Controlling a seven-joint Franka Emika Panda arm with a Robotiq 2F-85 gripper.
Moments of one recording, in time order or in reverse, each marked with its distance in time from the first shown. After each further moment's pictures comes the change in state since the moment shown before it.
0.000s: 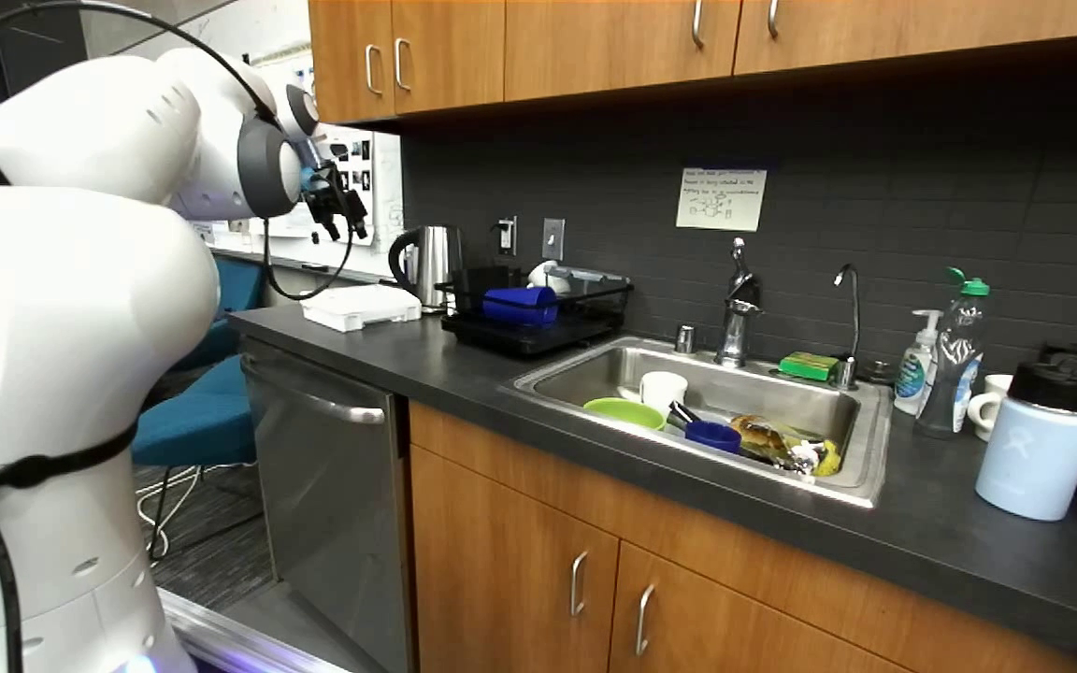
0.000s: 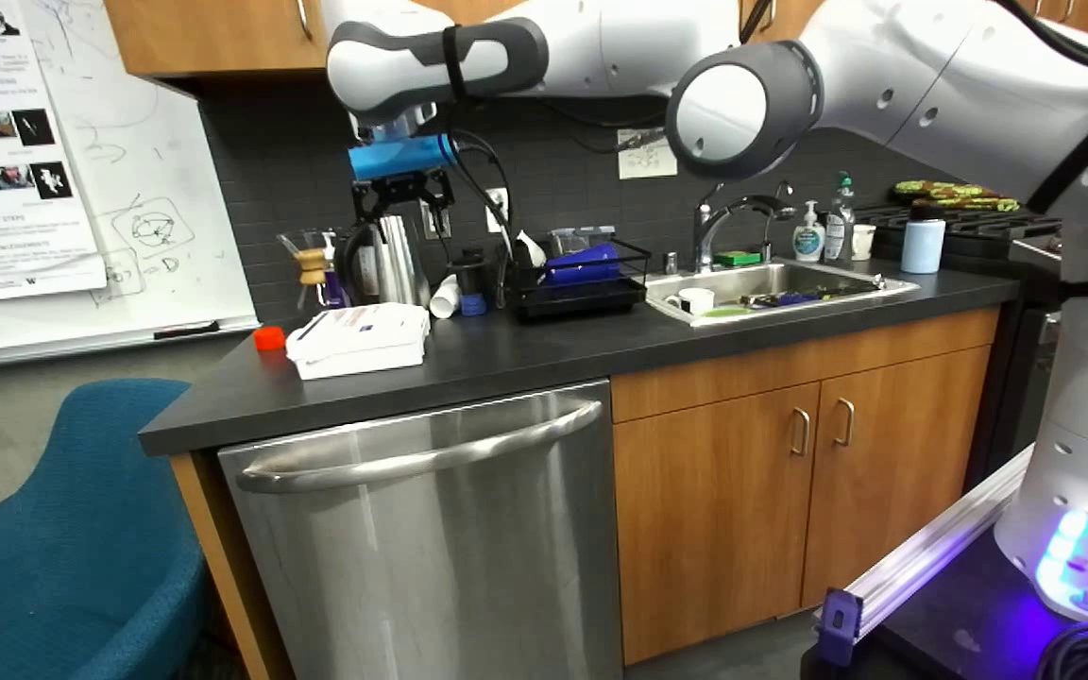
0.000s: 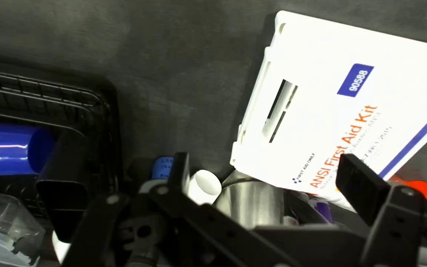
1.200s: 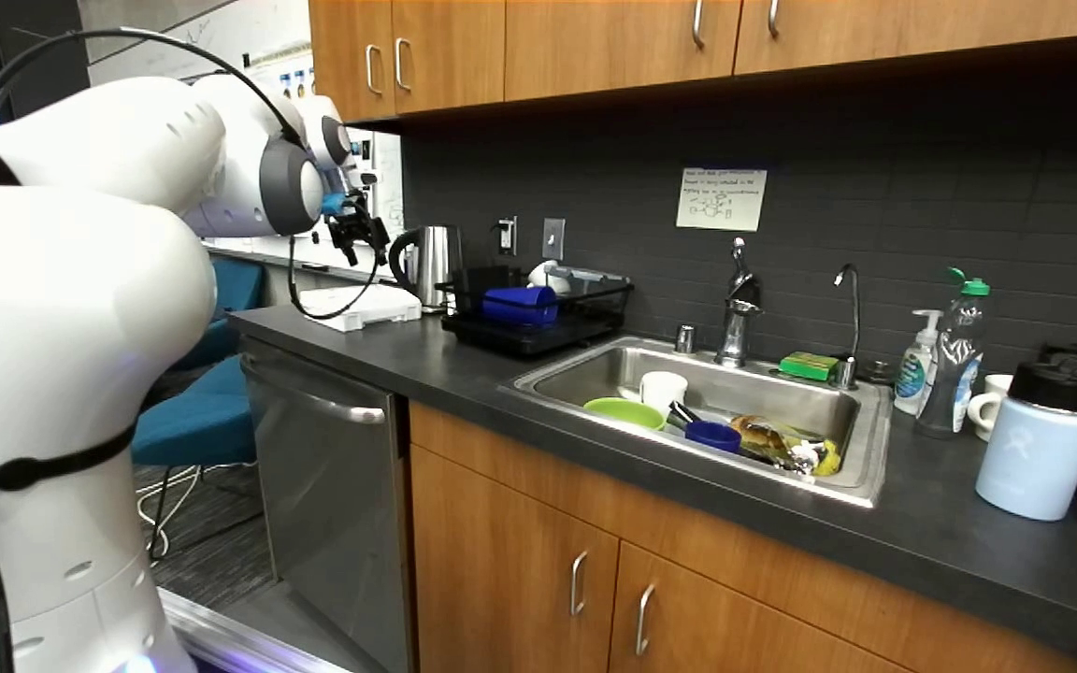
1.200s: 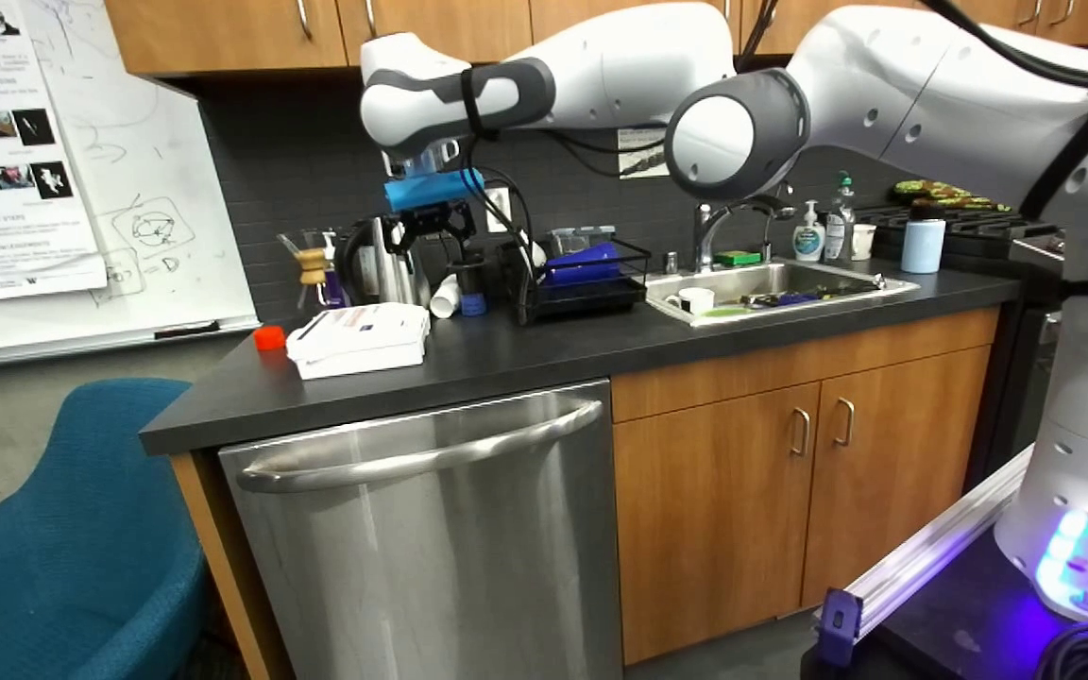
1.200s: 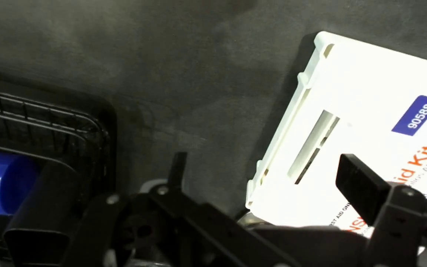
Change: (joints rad) arm -0.076 0.057 0.014 -0.007 0.089 0.013 -0.110
